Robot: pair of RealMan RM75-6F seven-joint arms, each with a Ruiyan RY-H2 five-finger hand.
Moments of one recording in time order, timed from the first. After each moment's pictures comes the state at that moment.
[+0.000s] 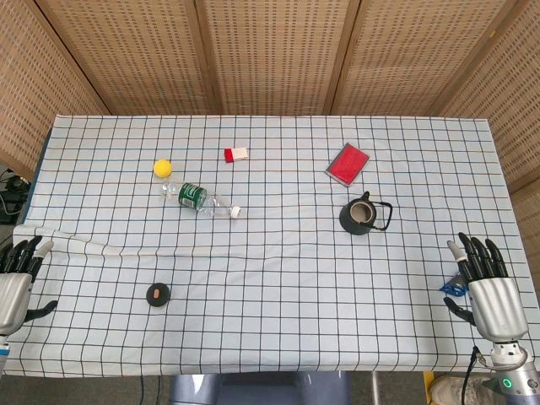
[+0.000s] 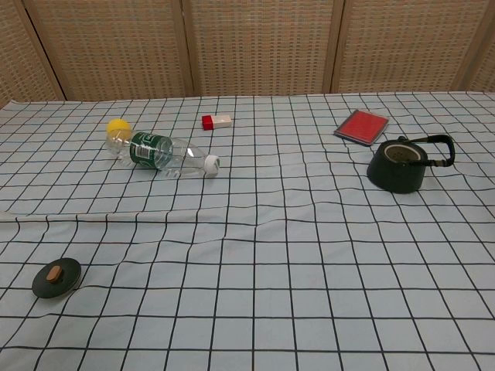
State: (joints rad) left arm -0.09 -1.09 -0.02 -1.70 1.43 1.42 0.24; right arm 0.09 -1.20 0.05 -1.48 -1.65 1.59 -0.06
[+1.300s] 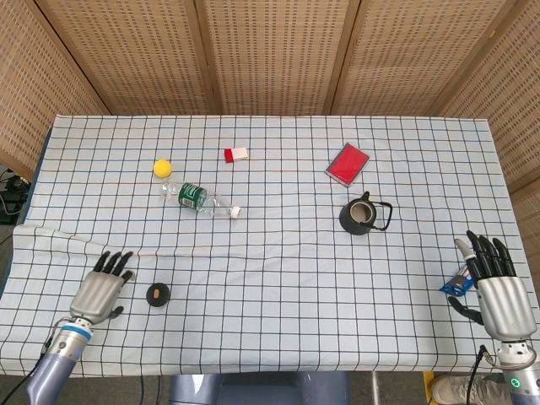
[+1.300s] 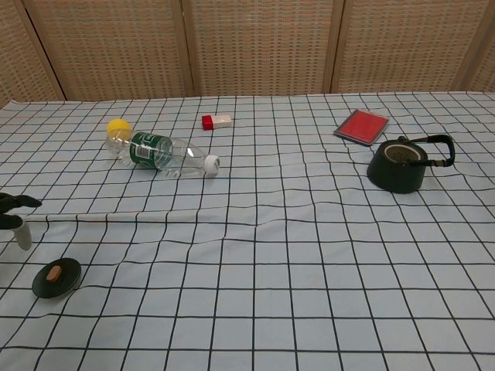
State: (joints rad) left arm -0.29 -1.37 0.00 -1.63 1.29 1.08 0.59; right arm 0.09 -1.17 0.06 -1.50 -1.62 1.59 0.02
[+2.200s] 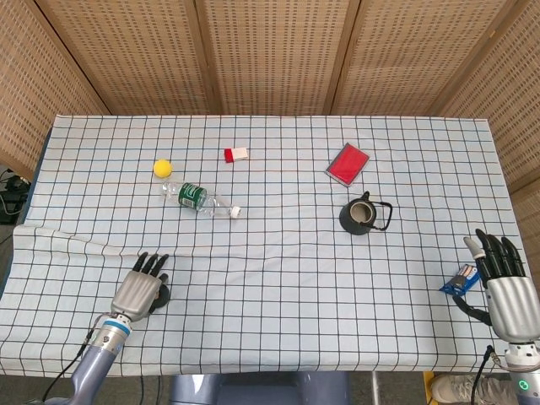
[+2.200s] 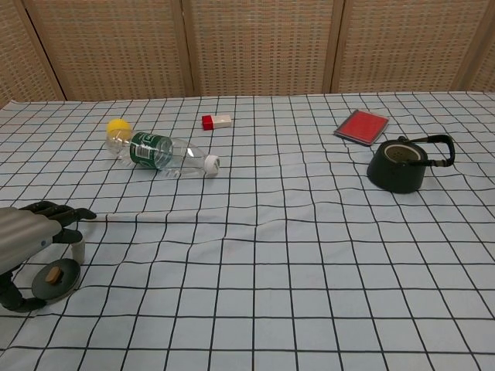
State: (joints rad) left arm -0.37 -1.53 0.01 -1.60 1.22 1.10 0.73; right arm 0.08 -1.15 0.06 -1.51 -1.62 1.61 0.06
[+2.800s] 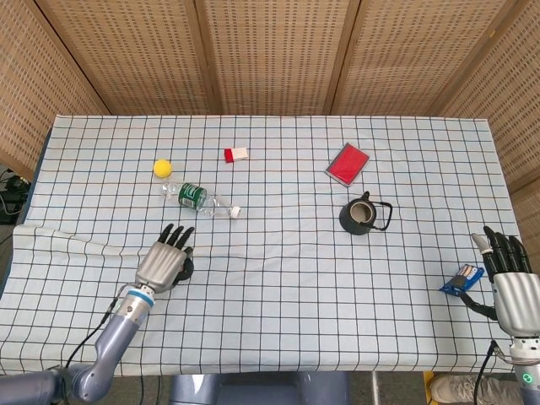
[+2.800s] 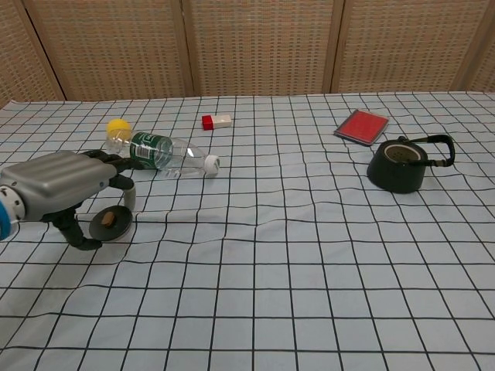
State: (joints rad) left arm -0.56 -1.55 -0.14 -1.64 1.07 1.01 0.84; right arm 0.09 -1.14 0.08 -1.49 -1.55 1.55 0.08
